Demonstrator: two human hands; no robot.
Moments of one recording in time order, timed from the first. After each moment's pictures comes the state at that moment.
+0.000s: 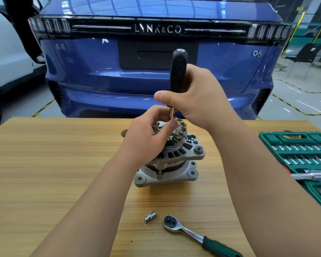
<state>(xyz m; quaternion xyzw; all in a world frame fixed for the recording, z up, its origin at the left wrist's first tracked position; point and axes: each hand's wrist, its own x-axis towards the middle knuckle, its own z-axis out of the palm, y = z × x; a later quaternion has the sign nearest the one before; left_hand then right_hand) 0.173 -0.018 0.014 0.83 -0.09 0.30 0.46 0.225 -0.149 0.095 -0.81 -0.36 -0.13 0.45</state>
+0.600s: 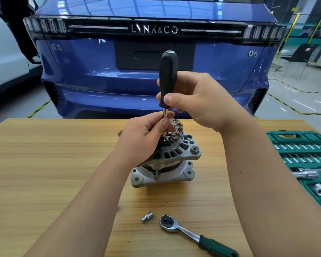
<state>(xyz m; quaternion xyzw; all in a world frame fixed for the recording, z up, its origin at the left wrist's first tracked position) 0.173 -0.016 0.016 0.84 -0.11 0.27 0.45 0.228 -0.169 0.102 -0.75 -0.42 0.01 0.50</state>
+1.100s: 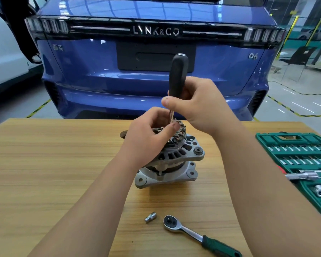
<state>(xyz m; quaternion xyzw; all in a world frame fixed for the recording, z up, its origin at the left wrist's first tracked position) 0.173 -0.017 0.015 0.83 -0.10 0.29 0.47 0.230 -0.154 0.088 -0.81 -0.36 -0.11 0.46</state>
